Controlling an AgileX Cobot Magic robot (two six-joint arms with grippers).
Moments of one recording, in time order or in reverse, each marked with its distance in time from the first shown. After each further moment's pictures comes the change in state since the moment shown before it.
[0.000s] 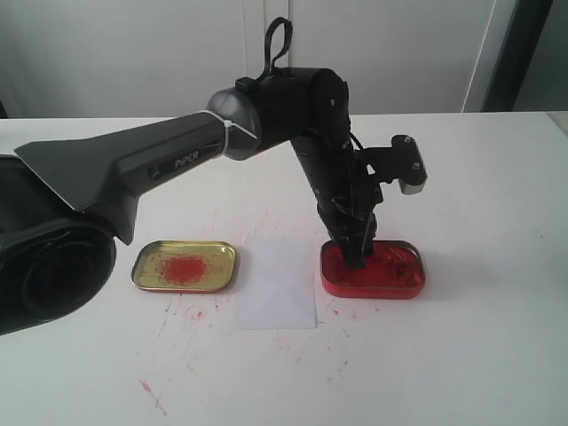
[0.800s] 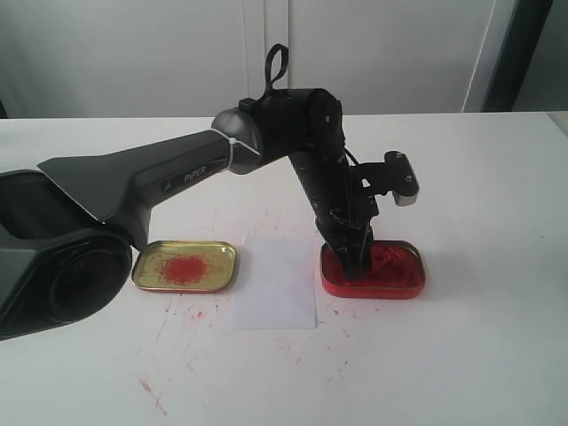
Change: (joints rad) left arm 0.015 0.096 -0.035 -0.048 0.018 -0.002; right arm 0.000 0.000 0.000 0.000 0.000 0.000
